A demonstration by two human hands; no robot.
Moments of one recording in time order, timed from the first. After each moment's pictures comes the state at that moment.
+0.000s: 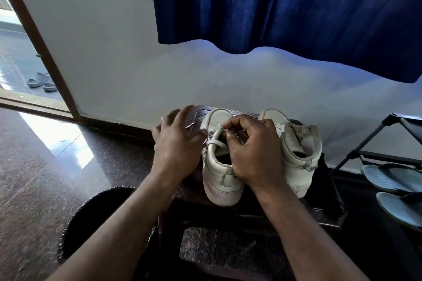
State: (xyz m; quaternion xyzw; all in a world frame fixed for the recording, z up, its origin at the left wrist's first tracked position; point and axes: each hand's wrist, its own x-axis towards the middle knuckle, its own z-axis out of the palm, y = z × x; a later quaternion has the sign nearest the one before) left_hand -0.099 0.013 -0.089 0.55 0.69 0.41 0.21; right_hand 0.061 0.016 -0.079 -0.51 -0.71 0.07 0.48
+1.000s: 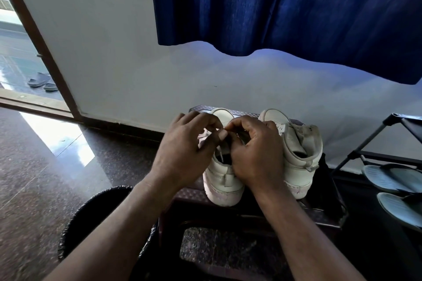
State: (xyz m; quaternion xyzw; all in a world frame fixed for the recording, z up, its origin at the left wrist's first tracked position) left_hand -0.096 0.003 -0.084 0.70 0.53 0.47 0.10; right_hand 0.062 0.017 -0.084 -0.53 -0.70 0.06 0.47
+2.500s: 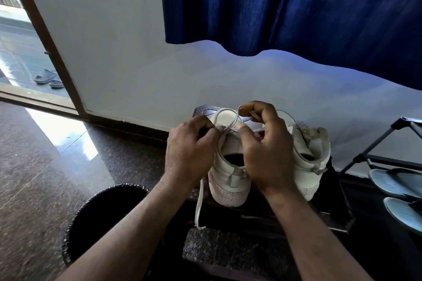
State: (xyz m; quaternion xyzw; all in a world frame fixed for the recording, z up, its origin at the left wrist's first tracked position) left_hand -0.082 0.005 -0.084 0.54 0.61 0.54 0.21; right_hand 0.060 0.011 -0.069 -0.52 -0.66 0.16 0.52
